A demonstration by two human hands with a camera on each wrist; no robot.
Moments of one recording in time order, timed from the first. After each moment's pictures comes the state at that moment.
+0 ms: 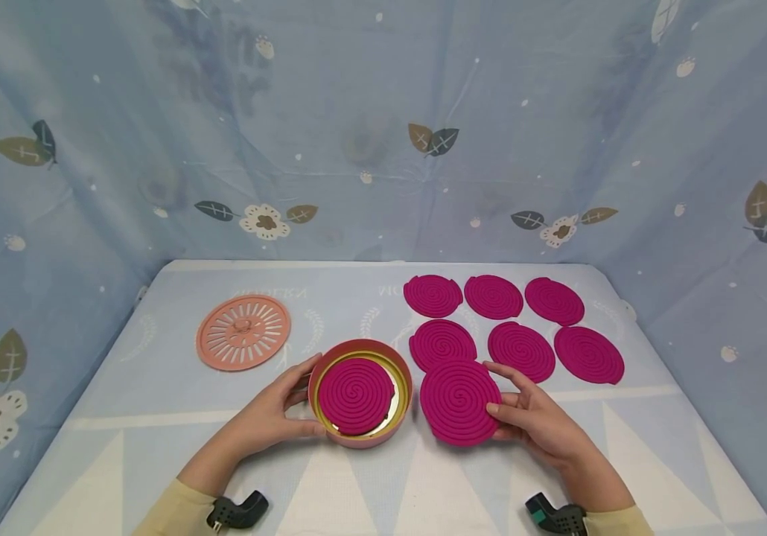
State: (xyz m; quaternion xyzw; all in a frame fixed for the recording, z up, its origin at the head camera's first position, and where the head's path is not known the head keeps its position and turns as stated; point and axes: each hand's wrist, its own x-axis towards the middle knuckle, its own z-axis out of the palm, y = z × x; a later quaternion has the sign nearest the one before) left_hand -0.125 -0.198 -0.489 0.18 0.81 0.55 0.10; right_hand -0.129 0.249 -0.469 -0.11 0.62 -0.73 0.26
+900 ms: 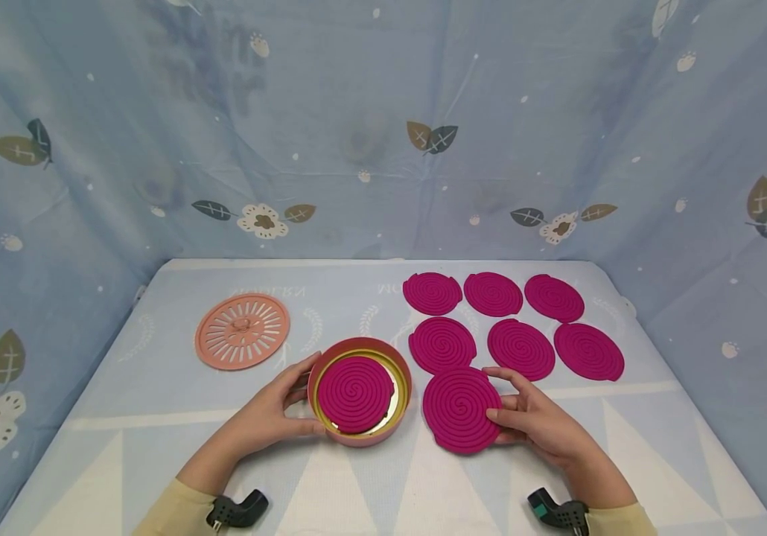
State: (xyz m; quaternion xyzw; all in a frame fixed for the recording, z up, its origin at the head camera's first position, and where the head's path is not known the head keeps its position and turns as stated) left_hand -0.126 -0.198 -0.491 0.19 0.81 0.55 0.09; right_hand -0.130 0.254 -0.473 -0.10 0.67 -0.68 0.27
